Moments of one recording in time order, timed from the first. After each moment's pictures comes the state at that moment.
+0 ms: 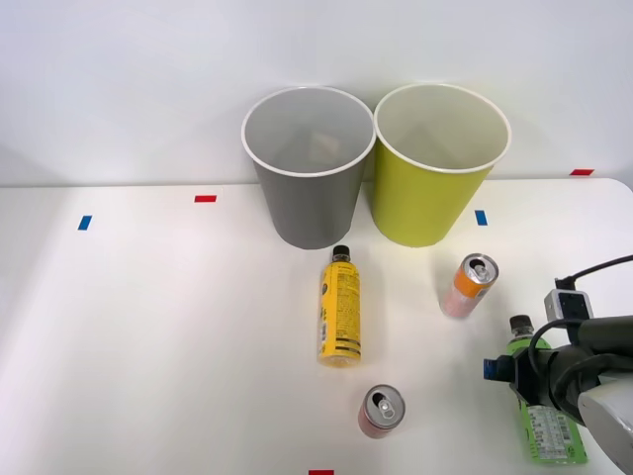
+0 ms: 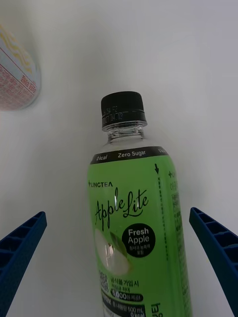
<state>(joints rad) 0.17 -0.51 0.15 -2.32 -0.21 1.53 1.08</state>
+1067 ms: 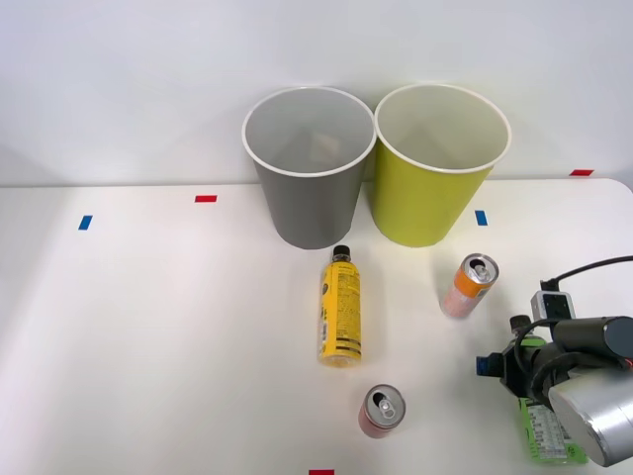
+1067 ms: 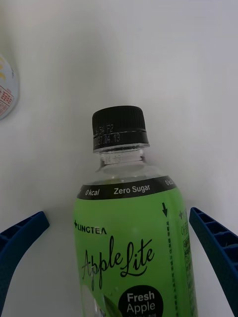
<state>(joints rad) 0.14 -0.51 0.21 -2.19 -0.14 1.42 1.07</state>
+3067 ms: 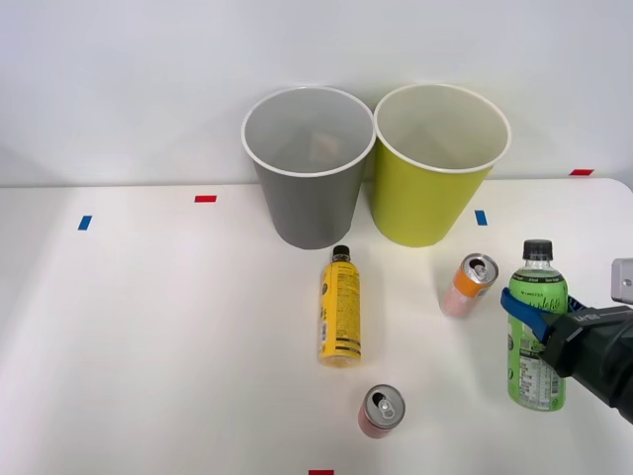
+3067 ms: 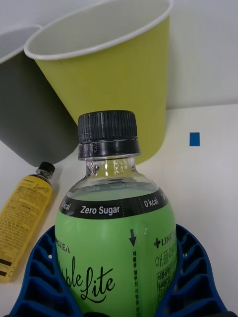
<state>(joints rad) 0.49 -0.27 -0.25 -2.41 -1.04 0.81 1.94</state>
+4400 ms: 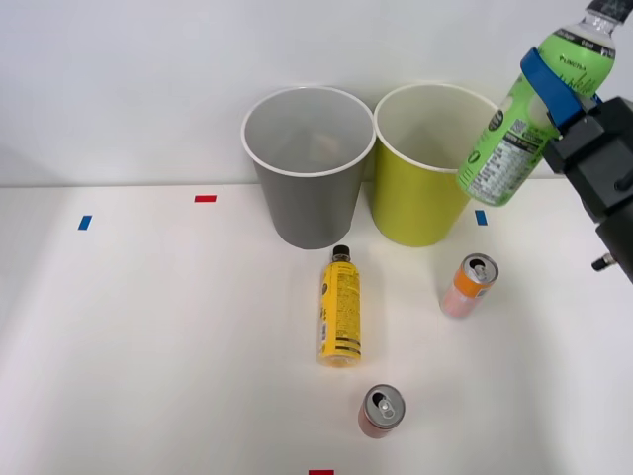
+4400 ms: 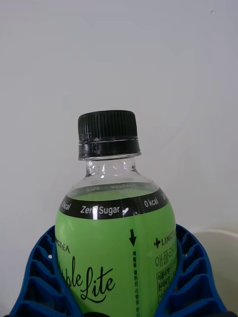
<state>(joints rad) -0.04 -0.11 -0.25 -2.38 -0.96 0.61 1.67</state>
